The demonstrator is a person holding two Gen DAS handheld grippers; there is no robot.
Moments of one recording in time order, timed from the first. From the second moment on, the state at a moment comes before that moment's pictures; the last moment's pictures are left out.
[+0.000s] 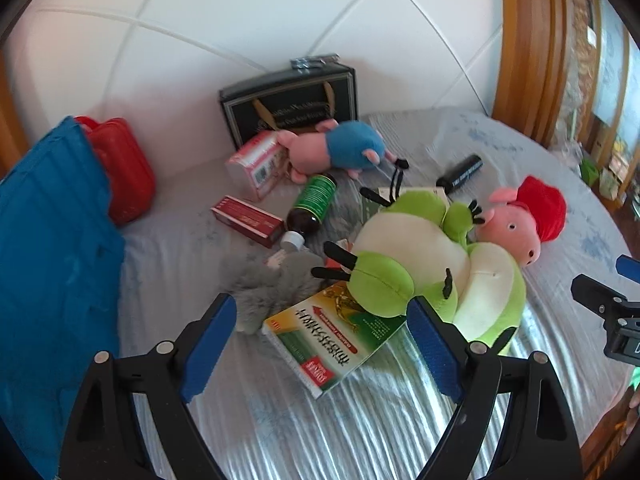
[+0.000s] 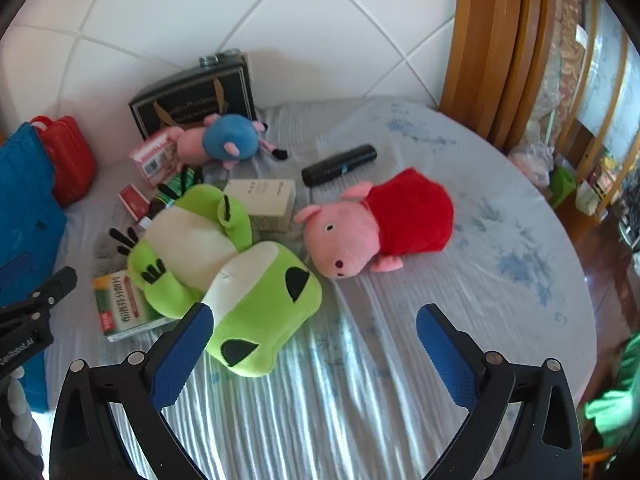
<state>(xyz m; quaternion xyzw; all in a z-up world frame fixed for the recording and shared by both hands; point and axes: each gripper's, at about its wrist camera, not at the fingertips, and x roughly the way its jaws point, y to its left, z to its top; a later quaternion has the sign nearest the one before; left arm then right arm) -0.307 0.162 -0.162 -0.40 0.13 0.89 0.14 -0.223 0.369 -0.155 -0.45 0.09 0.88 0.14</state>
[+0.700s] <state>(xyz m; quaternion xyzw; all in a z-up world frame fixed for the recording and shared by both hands) -0.382 0.217 -0.246 -0.42 0.23 0.82 0.32 -0.285 0.351 -0.239 -0.49 0.22 0.82 0.19</state>
